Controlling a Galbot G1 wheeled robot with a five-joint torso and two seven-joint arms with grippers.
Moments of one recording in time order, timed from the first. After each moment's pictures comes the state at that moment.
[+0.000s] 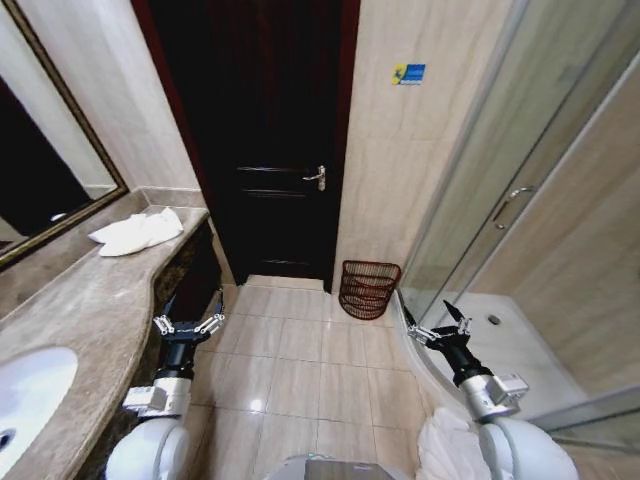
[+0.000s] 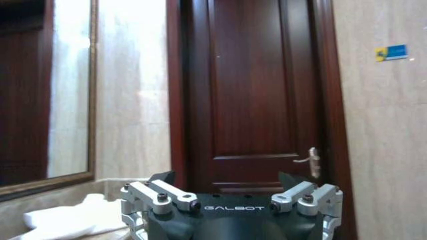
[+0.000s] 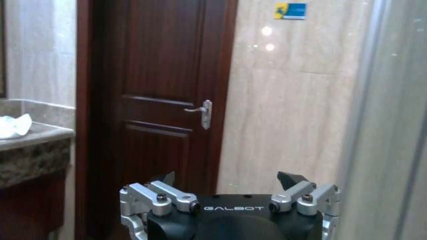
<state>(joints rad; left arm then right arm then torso) 1.76 -1.46 -0.79 -2.28 -0.20 -0.18 0.04 -1.66 1.52 0.82 2.32 0.09 -0.16 -0.36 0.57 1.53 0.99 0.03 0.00</state>
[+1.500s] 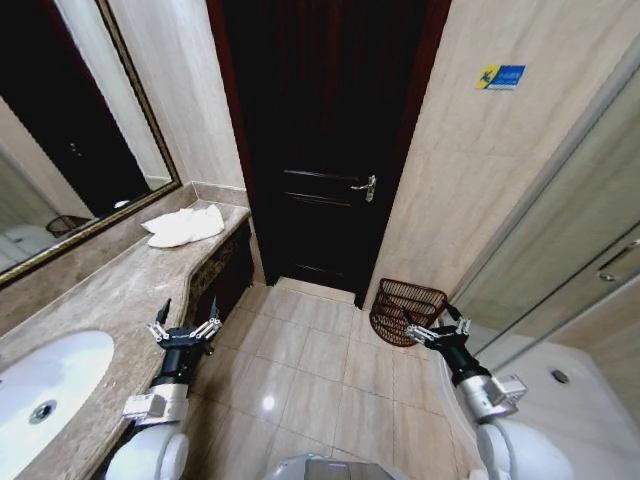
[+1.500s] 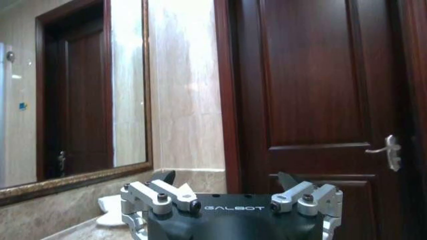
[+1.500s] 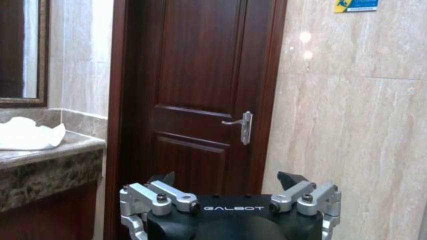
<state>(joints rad) 1.80 -1.50 -0.80 -2.31 -0.16 -0.15 -0.01 -1.67 1.54 0.82 2.32 0.09 -0.13 -0.36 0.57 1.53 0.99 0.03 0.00</state>
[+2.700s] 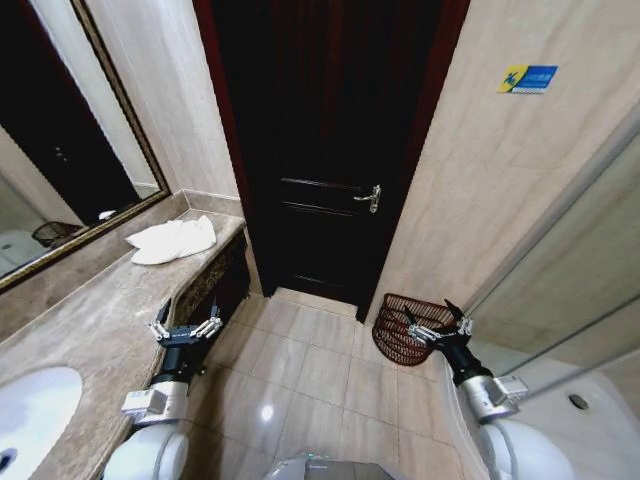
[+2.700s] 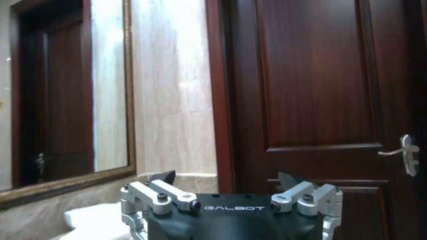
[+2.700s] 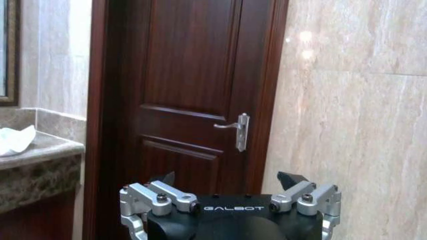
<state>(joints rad) 1.78 -1.45 -0.79 -2.30 -0.17 -0.13 -0.02 -1.67 1.52 0.82 2.31 0.09 -0.12 -0.33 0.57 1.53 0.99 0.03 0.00</state>
